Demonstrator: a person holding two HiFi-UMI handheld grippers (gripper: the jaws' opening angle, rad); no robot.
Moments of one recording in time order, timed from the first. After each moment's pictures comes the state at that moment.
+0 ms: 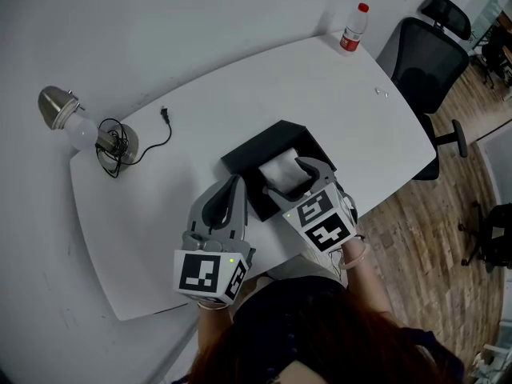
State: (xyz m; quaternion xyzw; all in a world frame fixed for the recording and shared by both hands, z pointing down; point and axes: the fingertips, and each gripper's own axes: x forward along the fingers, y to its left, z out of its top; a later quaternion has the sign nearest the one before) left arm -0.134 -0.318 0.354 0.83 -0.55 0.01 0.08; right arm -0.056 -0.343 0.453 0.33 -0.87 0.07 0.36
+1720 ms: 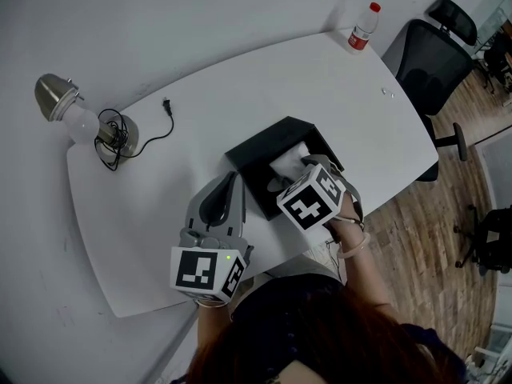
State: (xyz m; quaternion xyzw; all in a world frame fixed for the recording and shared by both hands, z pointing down) left arm -0.153 -0.322 0.364 0.82 -0.56 0.00 0.11; right arm -0.042 -0.359 0.495 0.33 -0.78 0.09 0.52
